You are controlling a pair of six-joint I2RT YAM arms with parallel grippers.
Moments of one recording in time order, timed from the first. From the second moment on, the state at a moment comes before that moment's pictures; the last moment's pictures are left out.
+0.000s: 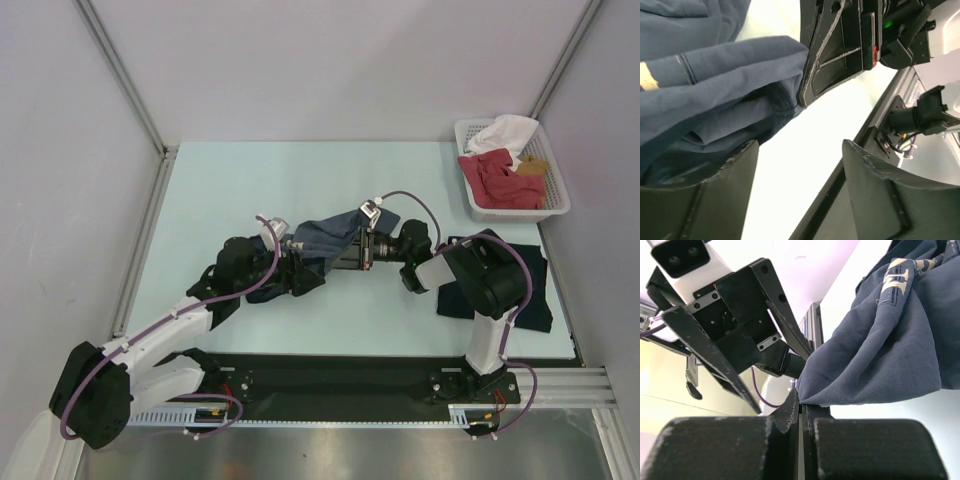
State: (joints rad) left arm -0.56 1.02 0.48 0.17 0.49 -0.50; right arm 0.50 1.87 0.67 1.31 -1.04 1.13
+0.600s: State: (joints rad) left arm -0.56 1.16 0.48 0.28 0.46 -0.56; right arm 0.50 1.88 0.67 1.31 -1.04 1.15
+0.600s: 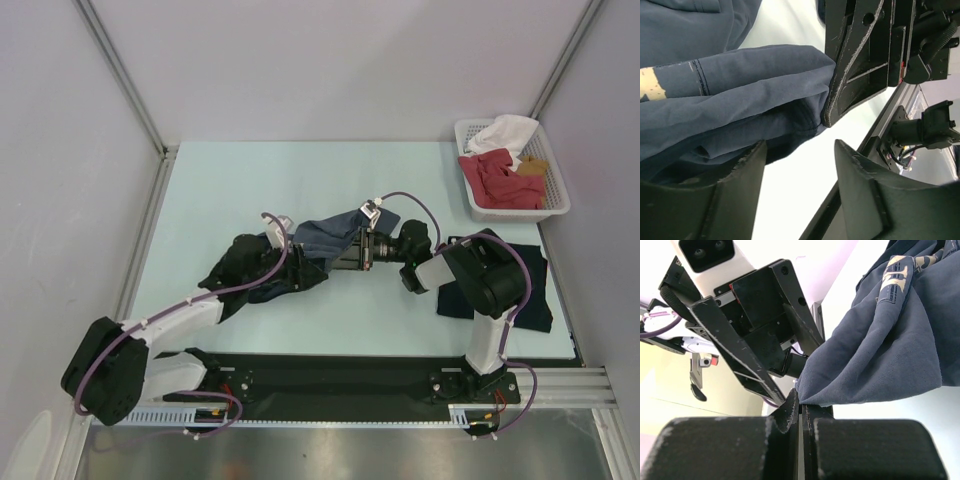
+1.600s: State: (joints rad) left arm -0.56 1.21 0.51 0.41 0.53 -0.63; right arm 0.49 1.89 0.67 1.32 -1.04 1.18
